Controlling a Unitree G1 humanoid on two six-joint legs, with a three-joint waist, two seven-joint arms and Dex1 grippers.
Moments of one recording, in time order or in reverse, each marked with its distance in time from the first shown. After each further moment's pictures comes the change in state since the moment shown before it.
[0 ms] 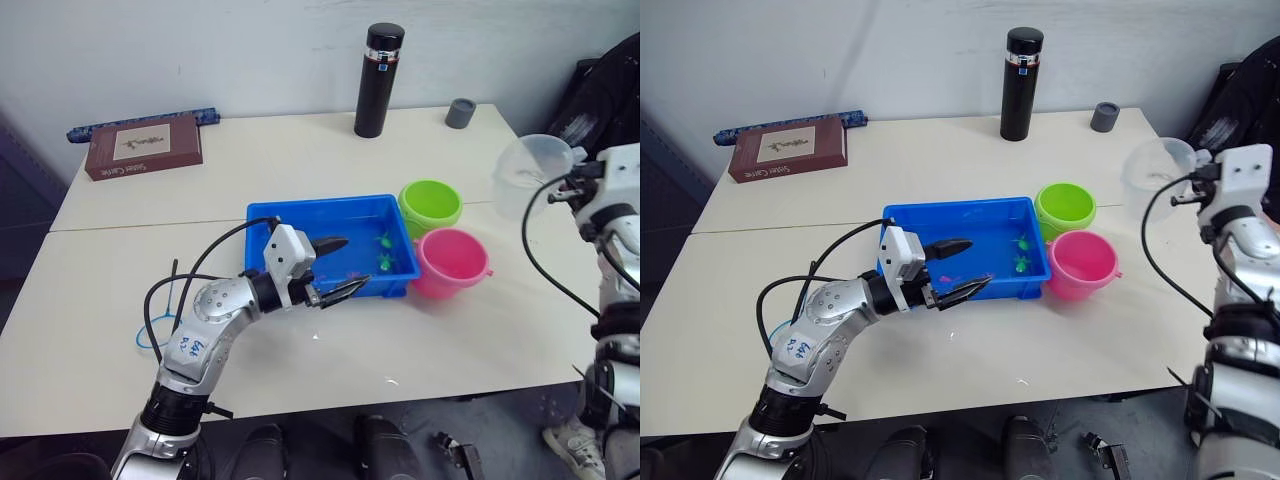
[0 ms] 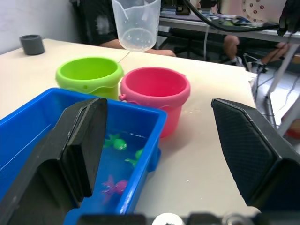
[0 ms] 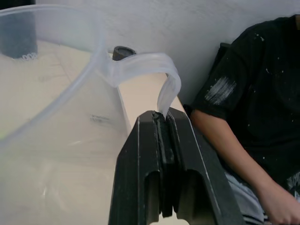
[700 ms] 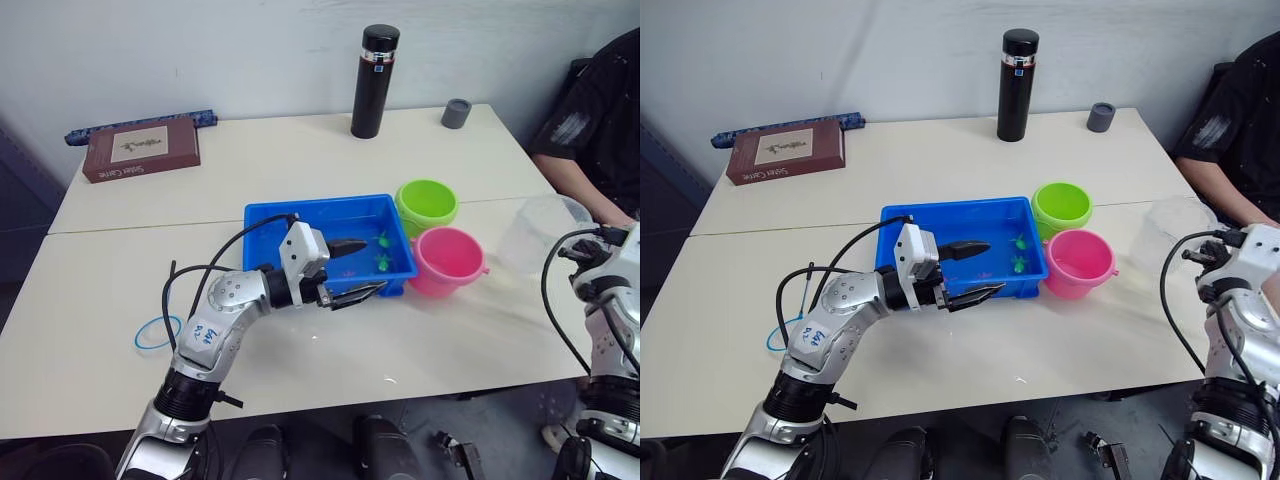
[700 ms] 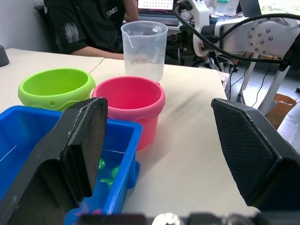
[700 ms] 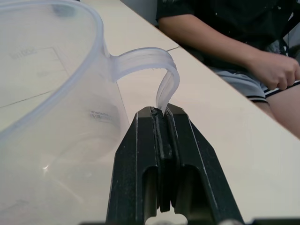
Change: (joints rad) left arm -0.056 -0.030 -0.028 0.079 -0.002 -0.028 -0.066; right arm 0.291 0.216 -0.195 -0.343 0.189 0.280 -0.228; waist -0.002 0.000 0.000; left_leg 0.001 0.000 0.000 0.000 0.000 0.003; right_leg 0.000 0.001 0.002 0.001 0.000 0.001
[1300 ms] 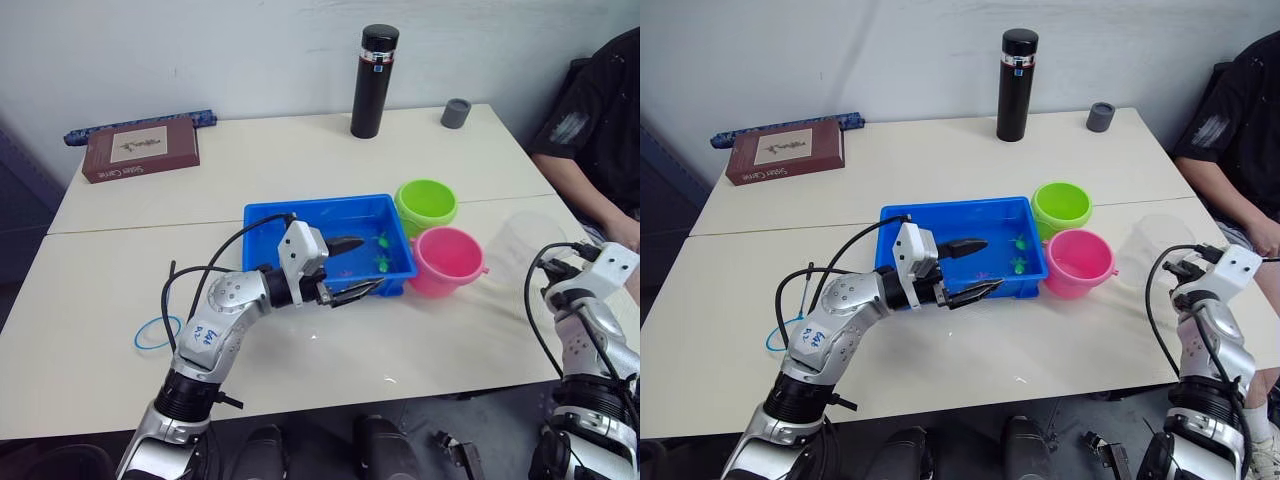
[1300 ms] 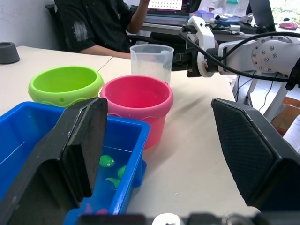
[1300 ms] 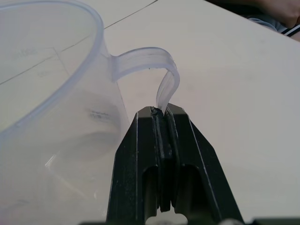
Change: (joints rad) left arm 0.006 0.000 0.003 0.000 0.002 0.000 0.042; right arm -0.034 0.079 -0.014 0.119 0.041 -0.001 -0.055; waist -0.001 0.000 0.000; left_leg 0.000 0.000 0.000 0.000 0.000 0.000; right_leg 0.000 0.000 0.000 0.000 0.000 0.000
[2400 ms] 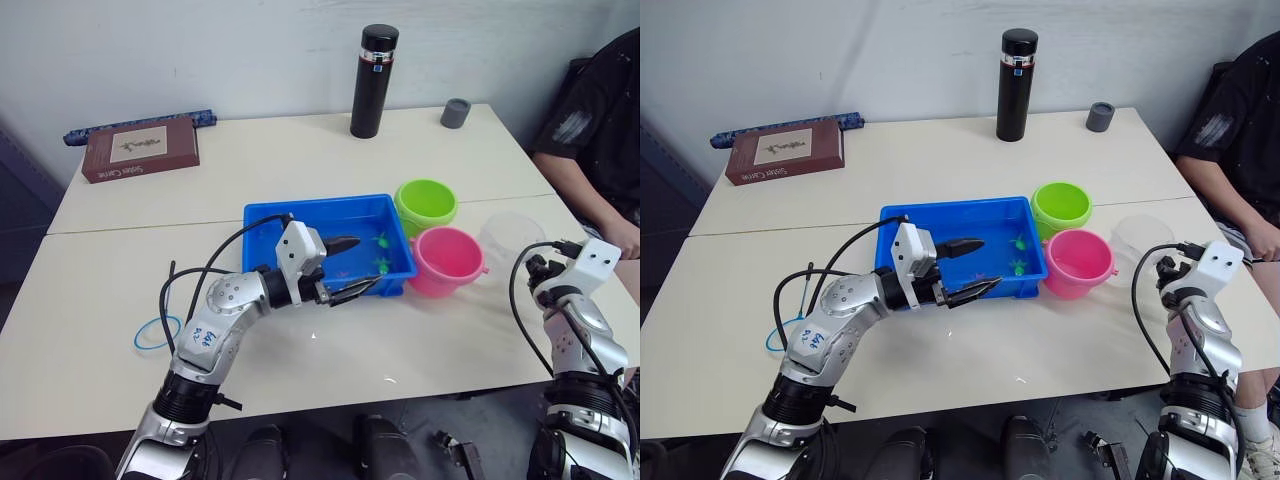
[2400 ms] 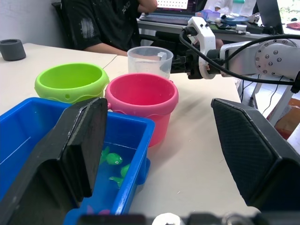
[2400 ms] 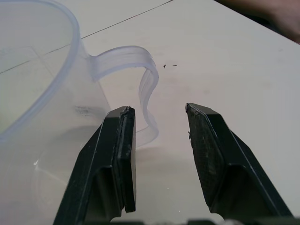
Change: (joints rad) left arm 0.009 0.003 0.001 -0.001 0.000 -0.002 0.020; right arm -0.003 0.000 0.065 0.001 -0.043 -0.030 -0.001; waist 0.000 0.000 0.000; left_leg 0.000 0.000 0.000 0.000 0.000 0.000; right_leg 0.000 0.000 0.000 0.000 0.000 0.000
